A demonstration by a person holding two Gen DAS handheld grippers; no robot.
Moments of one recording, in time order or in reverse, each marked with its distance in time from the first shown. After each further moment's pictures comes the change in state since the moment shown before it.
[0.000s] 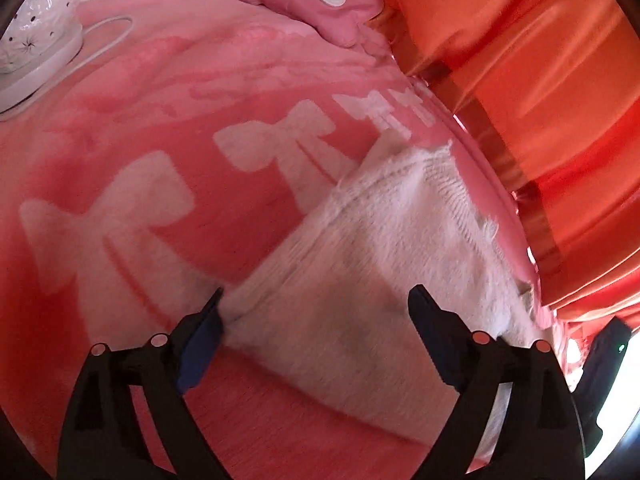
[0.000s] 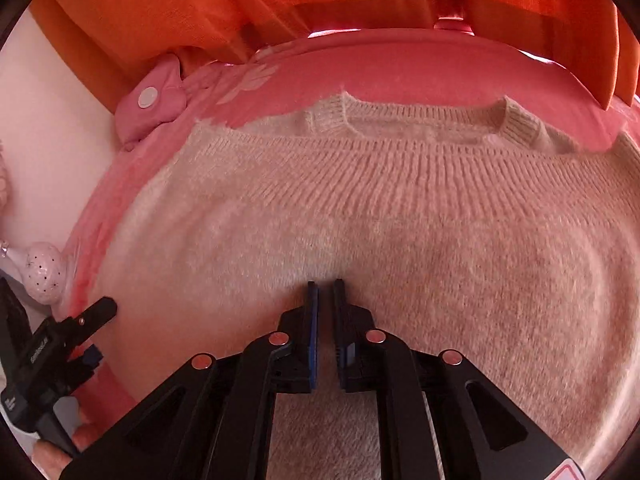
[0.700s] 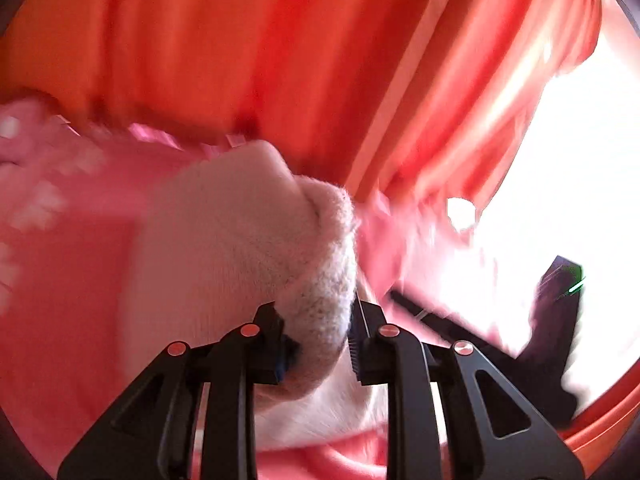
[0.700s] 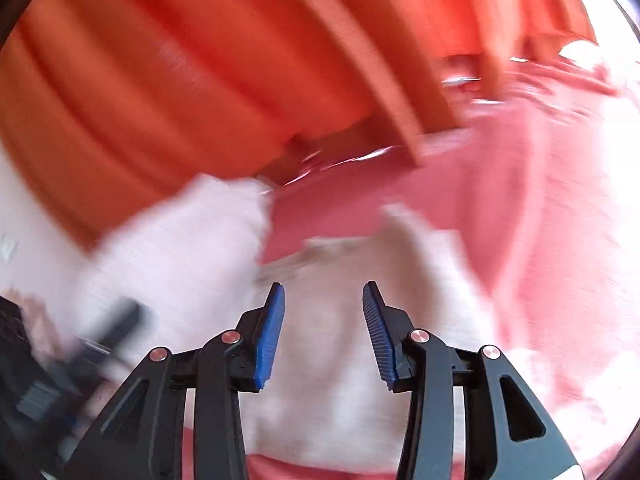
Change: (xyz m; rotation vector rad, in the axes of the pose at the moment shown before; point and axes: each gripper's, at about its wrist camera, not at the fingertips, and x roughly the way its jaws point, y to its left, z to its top) left arm -0.038 -0.281 -0.134 0.699 0.059 -0.443; right arm -0.207 -0.163 -0.062 0.418 -0.455 0.009
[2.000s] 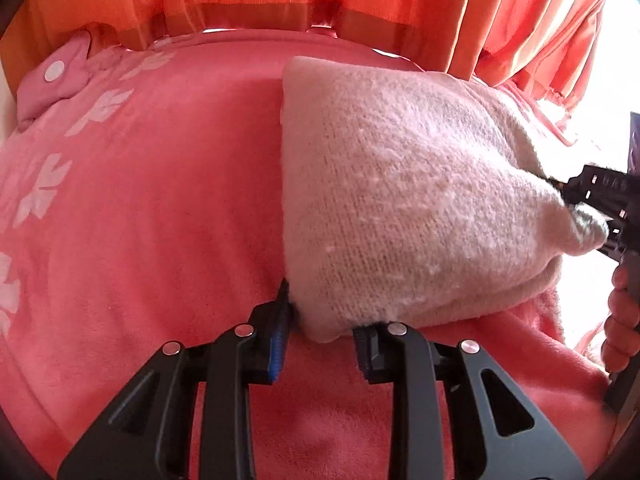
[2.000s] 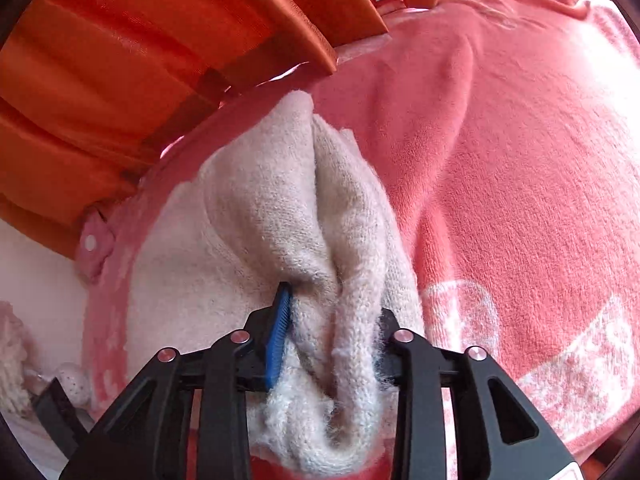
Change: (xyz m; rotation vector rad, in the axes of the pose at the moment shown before) left arm 0.015 0.078 -0.085 0.048 0.246 0.324; right arm 0.067 -0.019 -0.018 0.034 0.223 -0.134
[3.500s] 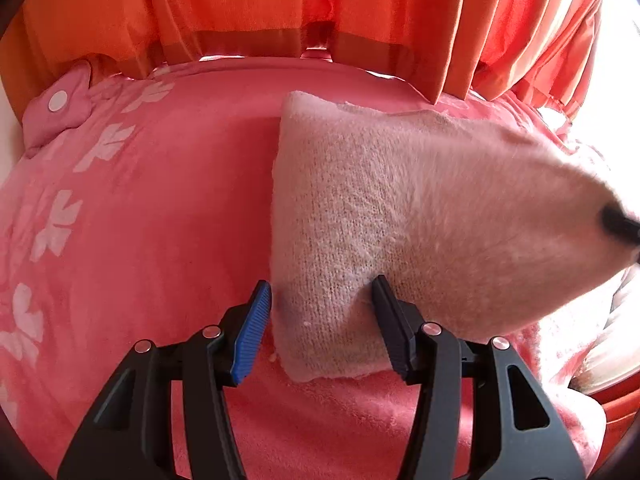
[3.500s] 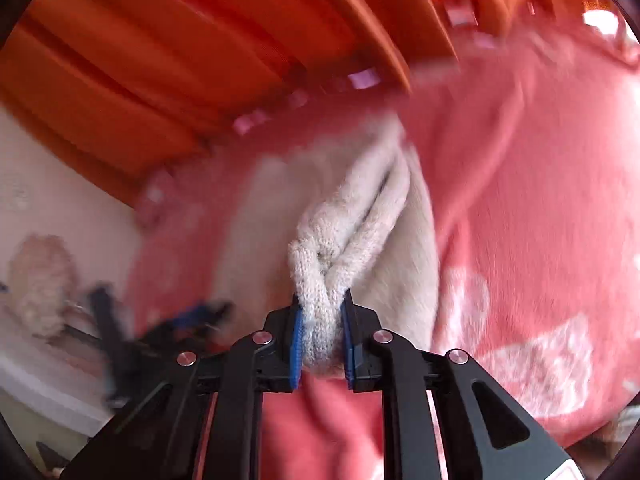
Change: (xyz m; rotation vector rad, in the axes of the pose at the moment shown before) left arm -0.015 -0.020 0.021 0.021 -0.041 0.030; right arm -0.074 0.020 -0.001 -0.243 0.067 0.189
